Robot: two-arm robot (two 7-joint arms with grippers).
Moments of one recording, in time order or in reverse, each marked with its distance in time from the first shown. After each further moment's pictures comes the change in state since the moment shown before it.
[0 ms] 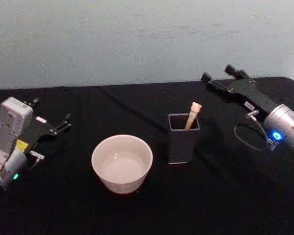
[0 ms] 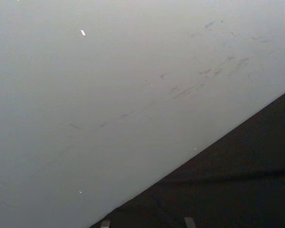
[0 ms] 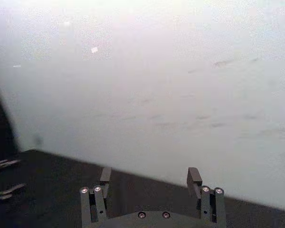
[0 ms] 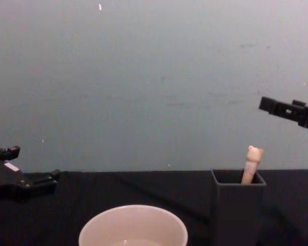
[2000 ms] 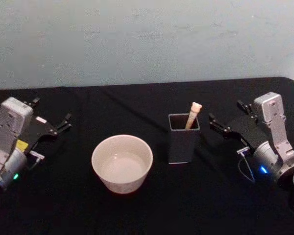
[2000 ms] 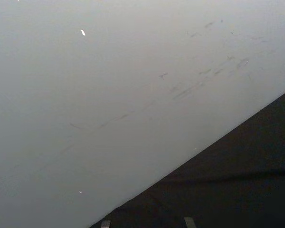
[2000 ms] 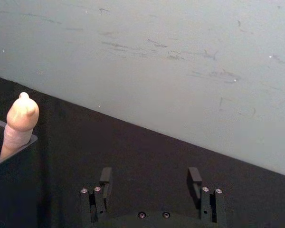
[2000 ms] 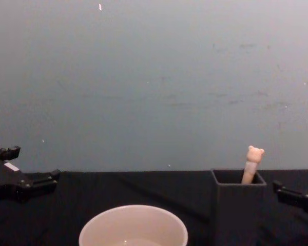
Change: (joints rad) left arm 0.000 0.000 0.000 0.000 0.000 0.000 0.000; right arm -0.050 -0.059 -0.065 0.149 -0.456 -0.110 -0.316
